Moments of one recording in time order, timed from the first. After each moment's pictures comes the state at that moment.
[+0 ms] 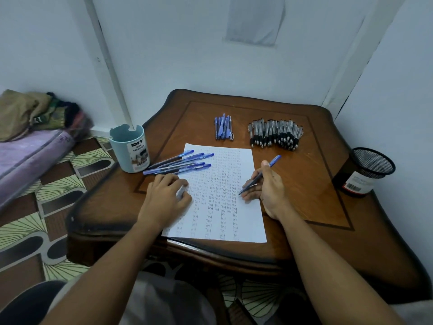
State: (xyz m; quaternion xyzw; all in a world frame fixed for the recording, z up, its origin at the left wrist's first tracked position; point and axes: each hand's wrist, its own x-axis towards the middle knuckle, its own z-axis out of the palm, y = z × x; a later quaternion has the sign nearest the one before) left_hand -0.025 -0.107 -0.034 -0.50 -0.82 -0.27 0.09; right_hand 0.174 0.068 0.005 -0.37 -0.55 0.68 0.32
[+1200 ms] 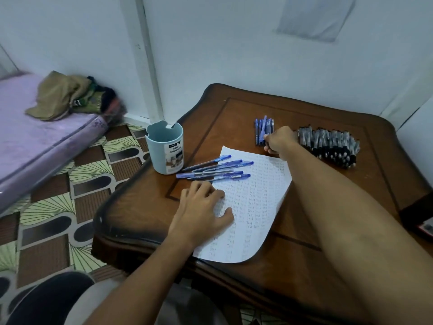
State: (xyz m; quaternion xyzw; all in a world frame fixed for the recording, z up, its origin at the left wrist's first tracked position) left_hand -0.019 -0.109 -0.028 -0.50 -0.82 -0.27 0.07; right_hand -0.001 0.182 0.037 -0.51 -0.73 0.42 0.16
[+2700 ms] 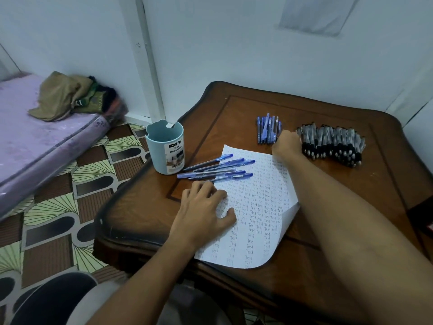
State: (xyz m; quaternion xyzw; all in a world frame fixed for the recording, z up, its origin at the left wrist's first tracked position) left_hand -0.018 -0.110 -0.027 -0.50 -0.82 -0.27 0.07; right_hand 0.007 0.179 0.014 -0.52 -0.83 0.16 0.13
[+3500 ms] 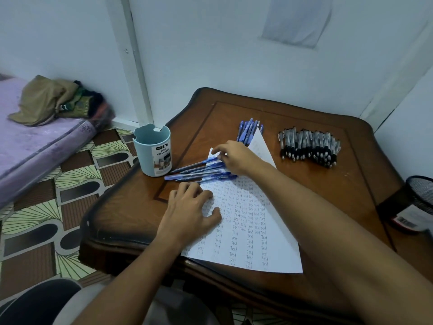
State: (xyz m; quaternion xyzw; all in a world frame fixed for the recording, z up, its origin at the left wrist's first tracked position) left_hand -0.018 -0.109 -0.025 -0.49 -0.83 -0.26 0.06; right_hand -0.001 0.100 0.033 -0.18 -0.97 0.16 0.05
